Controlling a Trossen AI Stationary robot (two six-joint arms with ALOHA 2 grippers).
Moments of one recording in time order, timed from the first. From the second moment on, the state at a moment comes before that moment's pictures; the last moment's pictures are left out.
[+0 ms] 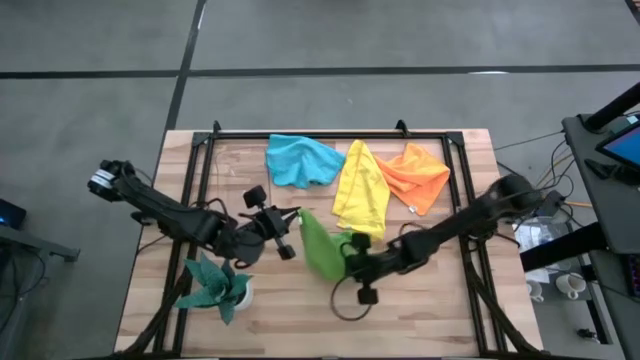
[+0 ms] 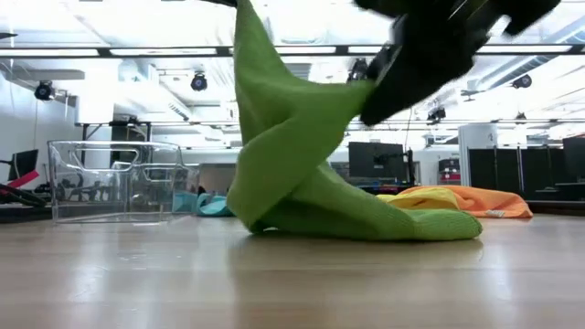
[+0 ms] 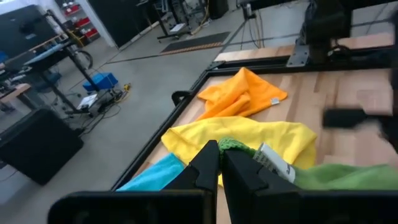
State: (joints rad) left arm -0.43 1.31 1.05 -0.22 -0.99 -0.11; right arm 0.43 1.65 1.00 -0.20 0.23 0.29
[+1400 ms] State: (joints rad) left arm -0.29 1.30 1.46 -0.24 -1.13 0.30; right arm 0.29 1.15 1.48 -1.08 0.68 0.29
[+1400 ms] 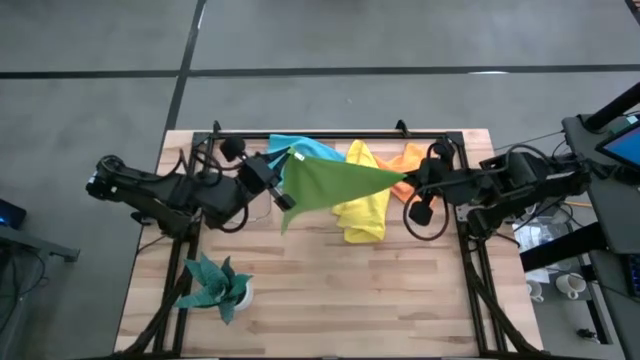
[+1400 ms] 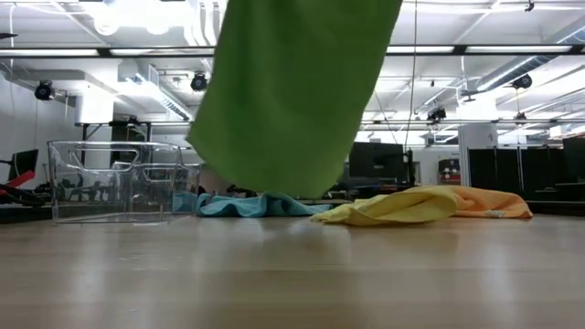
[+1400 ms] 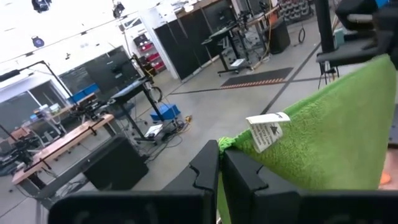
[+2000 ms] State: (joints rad) left arm 0.07 1.31 1.50 -0.22 -0.83 0.41; right arm -0.07 1.15 1.56 -1.08 0.71 0.06
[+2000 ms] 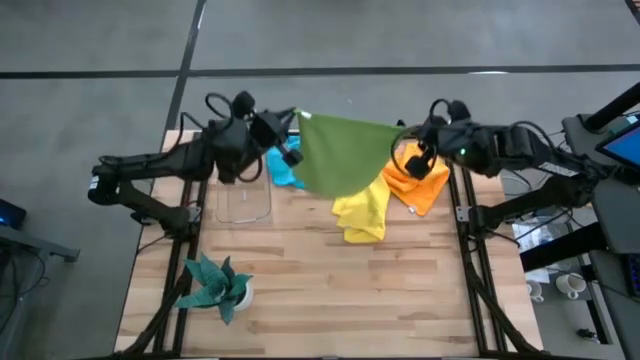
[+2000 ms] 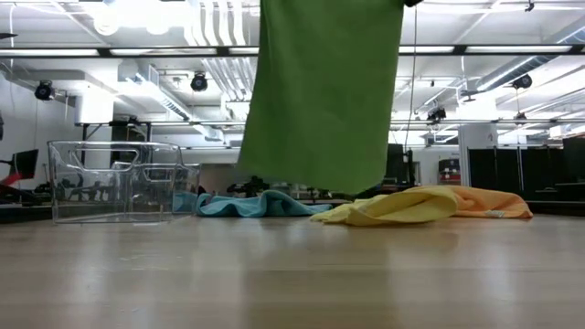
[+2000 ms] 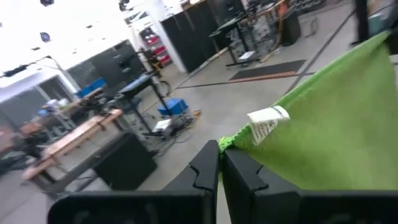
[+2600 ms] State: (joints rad) left arm -0.37 1.26 1.10 -0.29 -0.89 0.06; right arm 0.37 1.17 1.32 -1.19 0.70 0.49
